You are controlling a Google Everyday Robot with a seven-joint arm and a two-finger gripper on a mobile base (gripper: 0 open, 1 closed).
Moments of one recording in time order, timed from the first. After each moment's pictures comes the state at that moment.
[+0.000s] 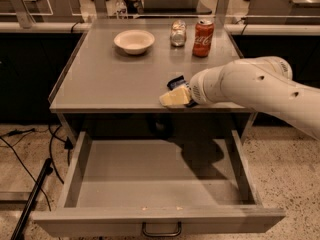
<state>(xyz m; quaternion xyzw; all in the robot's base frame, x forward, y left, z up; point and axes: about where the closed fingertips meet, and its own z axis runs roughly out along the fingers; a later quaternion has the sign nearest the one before) 0.633 -0.092 0.822 -0.26 0.86 0.08 0.43</state>
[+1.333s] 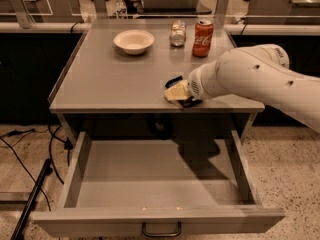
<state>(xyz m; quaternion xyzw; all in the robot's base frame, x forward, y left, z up) 0.635 -0.096 0.824 -0.26 0.88 0.07 0.40</state>
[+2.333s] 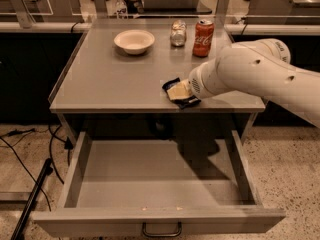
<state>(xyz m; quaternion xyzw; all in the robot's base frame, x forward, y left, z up) 0.634 -0.096 0.827 -0.26 0.89 0.07 0.38</state>
